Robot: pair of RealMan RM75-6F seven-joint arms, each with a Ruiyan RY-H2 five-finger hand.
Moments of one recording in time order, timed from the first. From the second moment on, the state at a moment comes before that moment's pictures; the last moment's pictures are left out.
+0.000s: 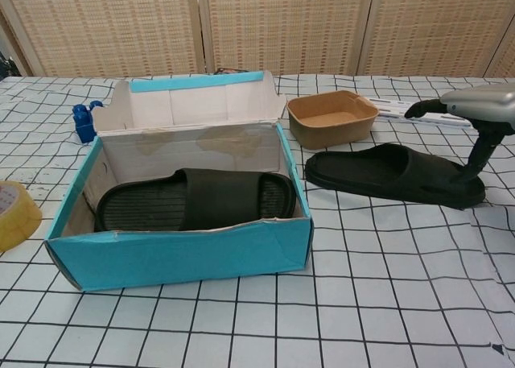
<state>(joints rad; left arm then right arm) -0.09 -1.14 0.00 -1.60 1.52 1.45 0.13 0.77 -1.31 0.04 -1.55 -0.80 0.90 -0.48</state>
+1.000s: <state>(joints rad) -0.09 -1.14 0.00 -1.60 1.52 1.45 0.13 0.76 -1.47 0.08 -1.34 -0.86 0.80 -0.34</state>
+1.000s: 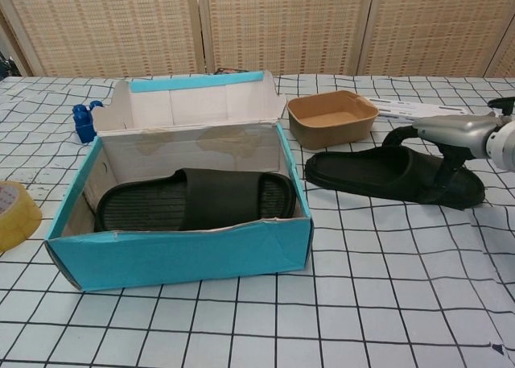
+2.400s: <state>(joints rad) -0.10 -1.15 0.01 -1.59 1.52 1.43 0.14 0.60 -1.60 0.09 -1.43 -1.47 1.57 -0.60</state>
